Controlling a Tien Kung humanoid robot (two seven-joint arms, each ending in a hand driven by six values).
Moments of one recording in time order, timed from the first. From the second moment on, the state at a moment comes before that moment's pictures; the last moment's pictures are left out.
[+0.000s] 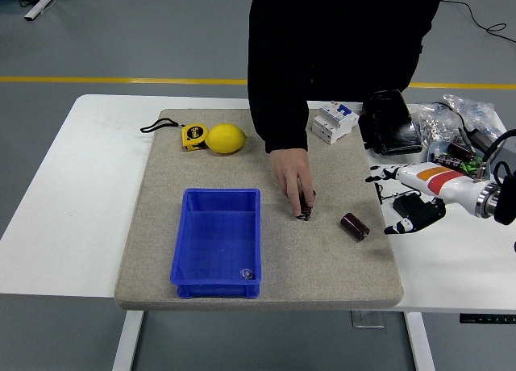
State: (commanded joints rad) left arm -0.11 0.02 -1.09 -0.18 0.87 0.15 0.16; right arm 0.75 -0.63 0.56 1.18 -1.84 0.11 0.26
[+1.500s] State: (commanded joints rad) left arm -0.11 0.02 -1.04 -0.18 0.83 0.15 0.16; right arm 0.92 -0.43 0.29 0.92 -2.05 -0.05 0.35
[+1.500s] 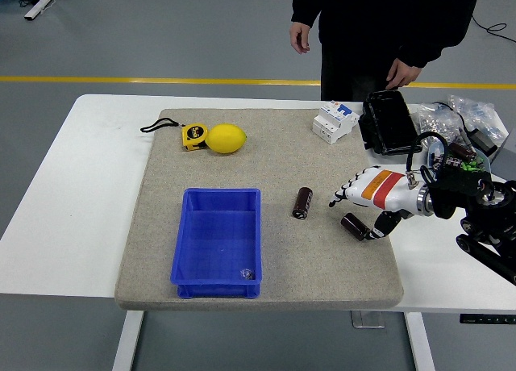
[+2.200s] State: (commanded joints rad) left arm -0.12 0.02 -1.04 -0.18 0.83 0.15 0.16; right arm 0.90 -0.41 0.29 0.85 -2.04 -0.08 0.36
